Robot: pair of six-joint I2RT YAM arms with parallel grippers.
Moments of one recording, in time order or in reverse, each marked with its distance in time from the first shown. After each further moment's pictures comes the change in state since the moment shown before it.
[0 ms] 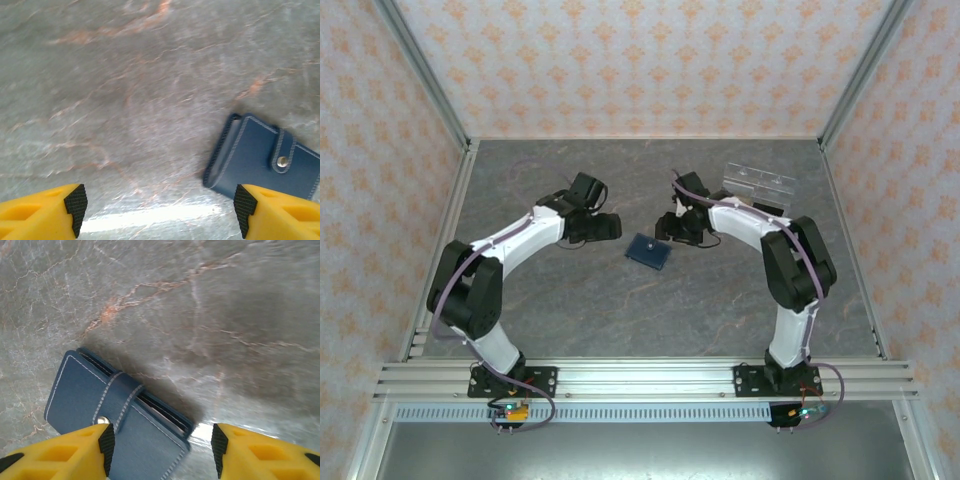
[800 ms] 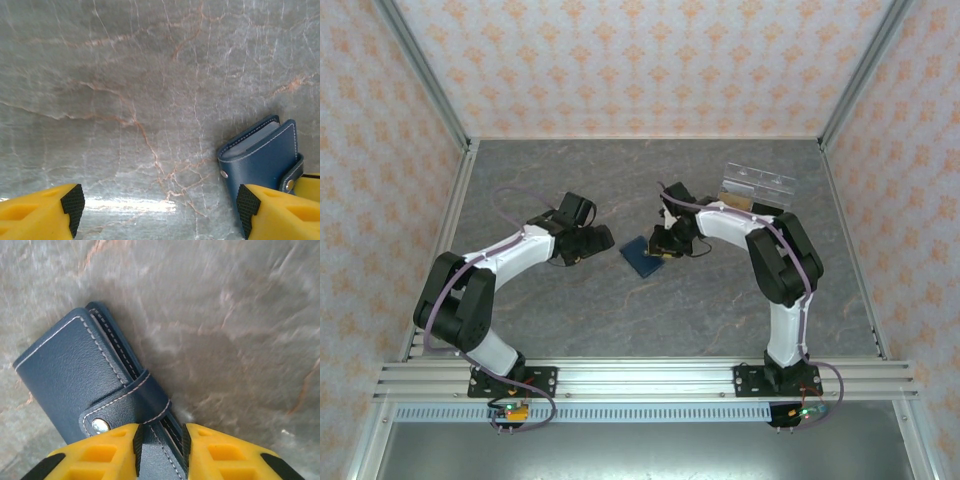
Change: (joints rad) left arm 0.020 -0.082 -0.209 0.133 0.063 -0.249; right arm 0.058 0.048 -0.026 -0.020 -0.111 0.018
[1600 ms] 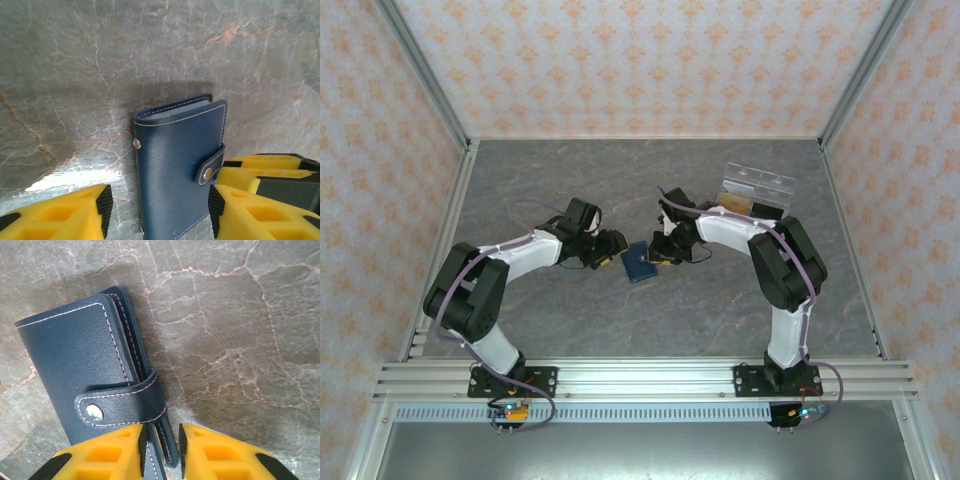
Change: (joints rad) left arm -0.019 0.086 -0.054 0.236 0.300 -0.105; right arm 0.020 -0.027 -0.035 -0.013 -0.014 0.019
